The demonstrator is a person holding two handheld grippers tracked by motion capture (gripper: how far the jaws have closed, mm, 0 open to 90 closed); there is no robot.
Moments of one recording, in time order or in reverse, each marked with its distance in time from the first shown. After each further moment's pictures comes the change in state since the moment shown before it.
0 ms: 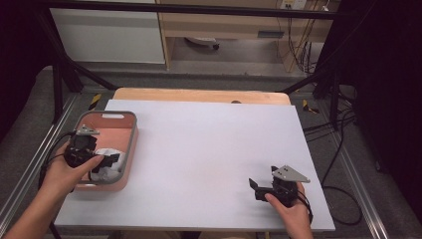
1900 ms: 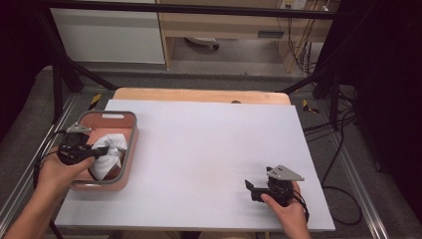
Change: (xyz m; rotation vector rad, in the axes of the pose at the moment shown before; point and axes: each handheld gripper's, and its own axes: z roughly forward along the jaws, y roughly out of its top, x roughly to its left) left arm 0.024 0.000 -0.004 -0.063 -0.030 -0.017; right arm 0.006 0.000 0.009 0.032 0.031 -0.013
